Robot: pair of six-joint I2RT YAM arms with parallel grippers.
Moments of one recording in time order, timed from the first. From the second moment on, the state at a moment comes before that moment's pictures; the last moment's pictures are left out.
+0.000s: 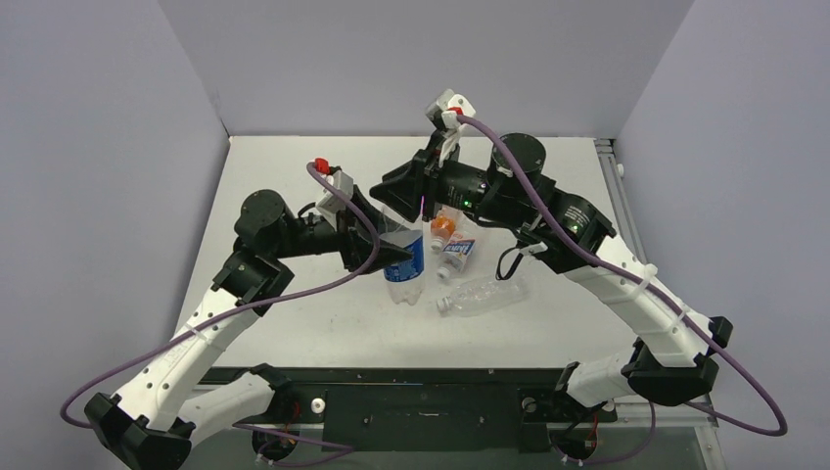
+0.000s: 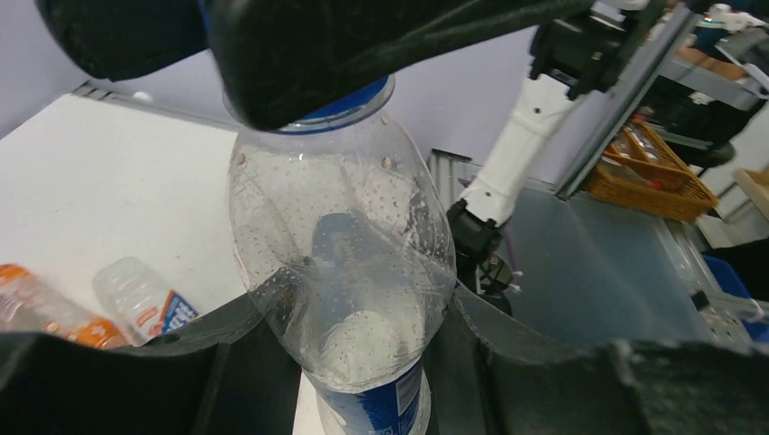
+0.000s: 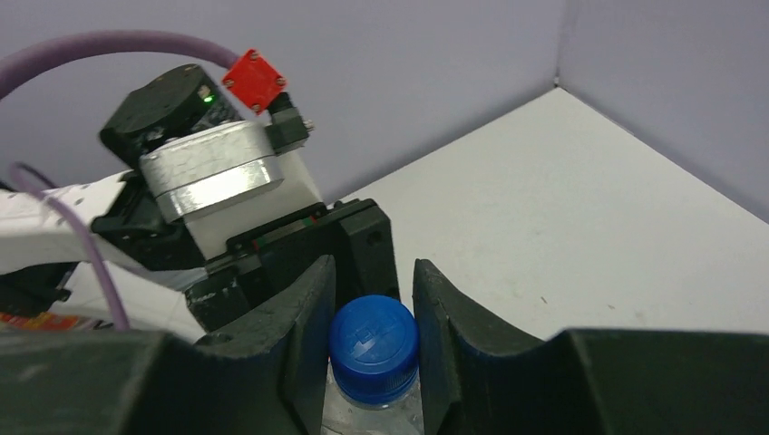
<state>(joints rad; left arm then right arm) -0.58 0.99 1.04 0.05 0.84 -0.32 0.97 1.41 1.83 -0.48 -0.13 0.23</state>
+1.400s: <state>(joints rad) -0.59 1.00 1.05 -0.07 0.58 -0.08 1.07 1.60 2.10 -0.74 0.36 0.27</state>
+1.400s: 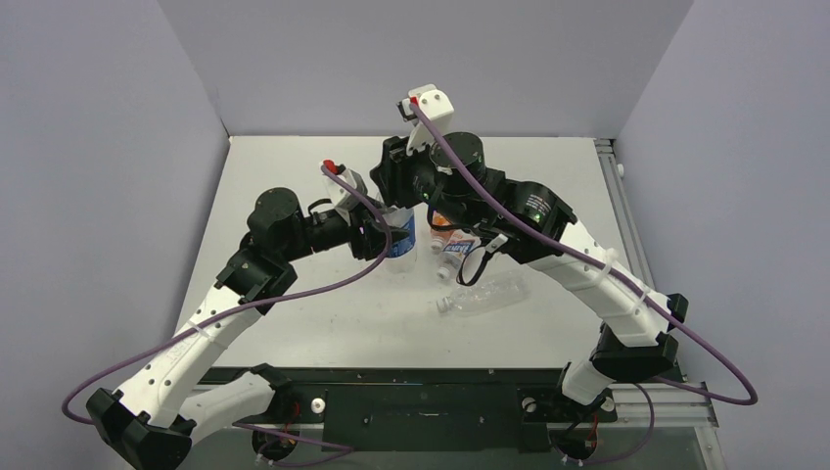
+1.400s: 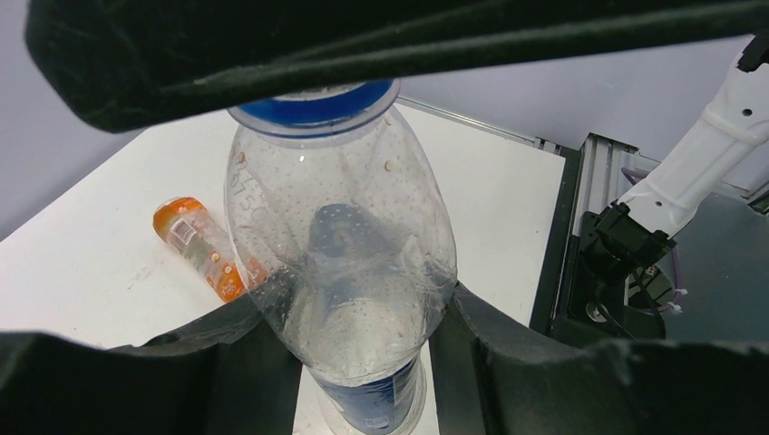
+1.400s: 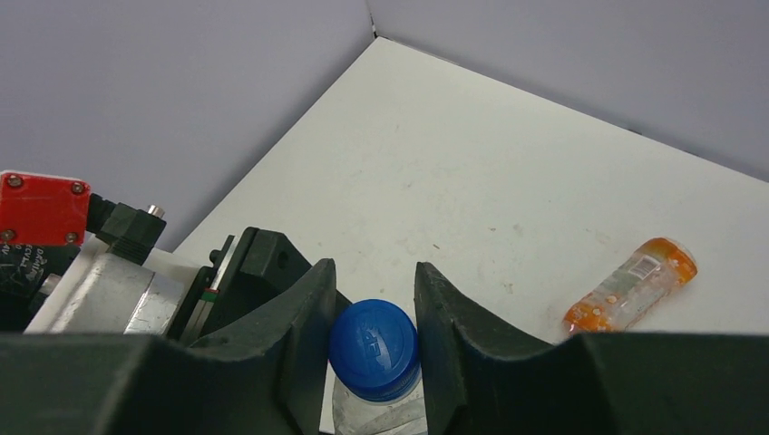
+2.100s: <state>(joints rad) -0.59 1.00 1.08 0.01 0.96 -0.30 0.93 1.40 1.88 -0.57 -0.33 0.22</state>
